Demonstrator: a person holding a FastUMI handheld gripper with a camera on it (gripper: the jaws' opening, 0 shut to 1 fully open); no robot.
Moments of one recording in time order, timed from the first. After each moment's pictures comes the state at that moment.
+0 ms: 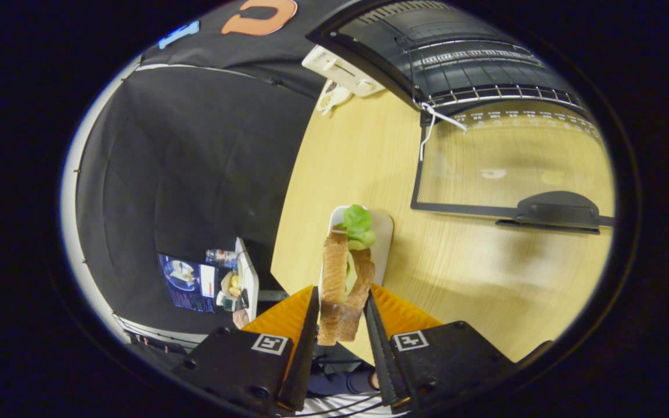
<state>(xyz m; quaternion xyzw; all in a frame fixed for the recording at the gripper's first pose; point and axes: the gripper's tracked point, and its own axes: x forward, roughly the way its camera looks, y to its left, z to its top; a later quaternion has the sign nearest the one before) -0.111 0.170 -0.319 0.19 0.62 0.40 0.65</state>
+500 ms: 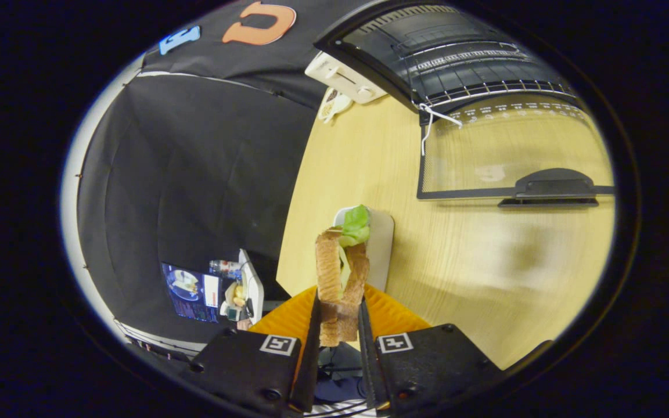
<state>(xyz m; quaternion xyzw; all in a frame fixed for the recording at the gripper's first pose) -0.119 0.173 -0.301 0.24 0.57 0.39 0.68</state>
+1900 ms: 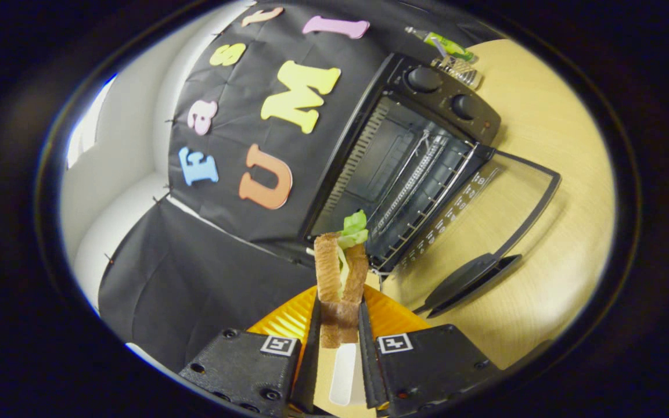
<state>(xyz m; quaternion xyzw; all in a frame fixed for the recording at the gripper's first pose) 0.010 0.083 -0.263 0.51 0.20 0.23 0.81</state>
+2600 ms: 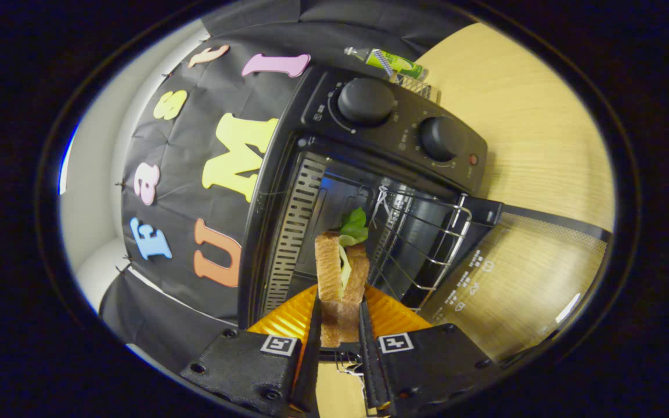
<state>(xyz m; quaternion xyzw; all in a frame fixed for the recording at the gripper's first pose) 0.158 0.049 -0.282 0.55 0.15 0.07 0.82</state>
